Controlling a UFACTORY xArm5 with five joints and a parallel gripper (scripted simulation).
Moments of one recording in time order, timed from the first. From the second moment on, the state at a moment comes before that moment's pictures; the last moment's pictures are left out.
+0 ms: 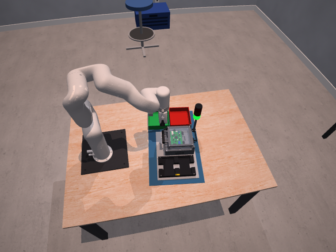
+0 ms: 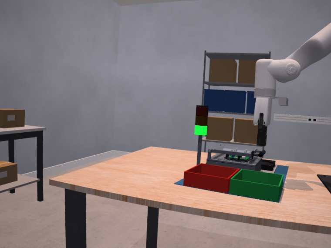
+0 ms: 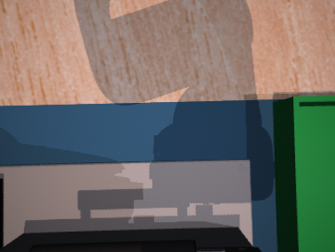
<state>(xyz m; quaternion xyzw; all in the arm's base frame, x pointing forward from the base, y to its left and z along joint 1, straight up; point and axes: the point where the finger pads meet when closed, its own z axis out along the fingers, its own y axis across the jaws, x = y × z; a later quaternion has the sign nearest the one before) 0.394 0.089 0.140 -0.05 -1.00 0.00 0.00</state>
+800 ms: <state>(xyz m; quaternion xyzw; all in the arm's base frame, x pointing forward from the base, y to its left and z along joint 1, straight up) 0.396 0.090 0.122 -0.05 -1.00 0.00 0.00</state>
